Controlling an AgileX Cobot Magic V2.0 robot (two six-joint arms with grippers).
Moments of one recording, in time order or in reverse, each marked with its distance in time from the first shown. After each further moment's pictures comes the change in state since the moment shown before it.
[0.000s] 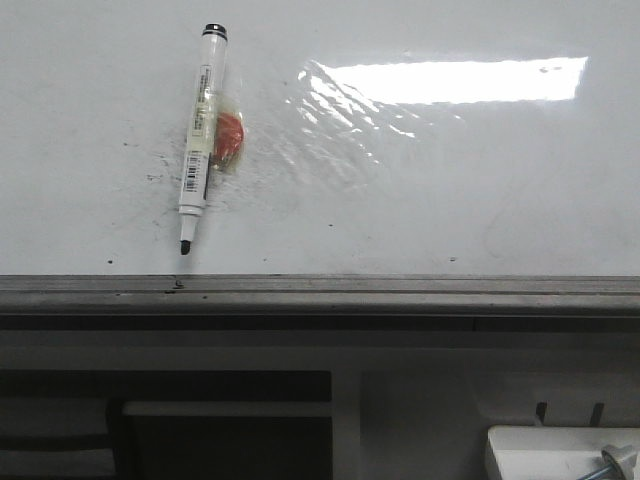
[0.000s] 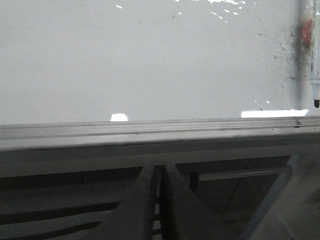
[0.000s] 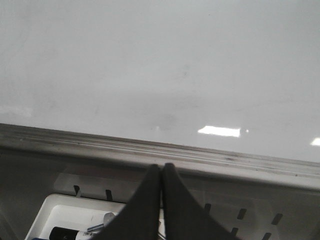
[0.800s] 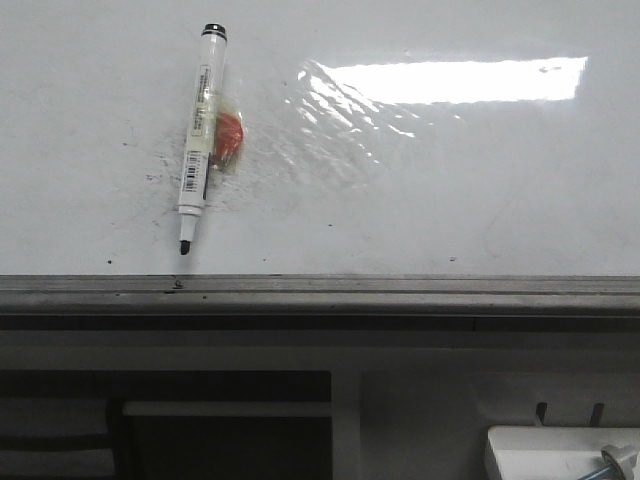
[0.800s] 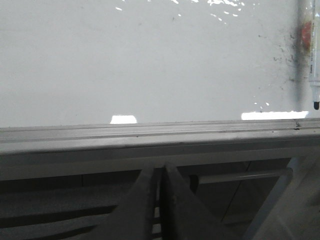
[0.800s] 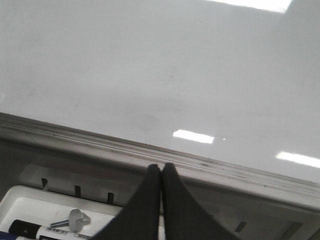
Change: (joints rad) left arm 0.000 0.000 0.000 -0.003 -0.017 0.000; right arm 0.000 0.000 0.000 -0.160 0.007 0.000
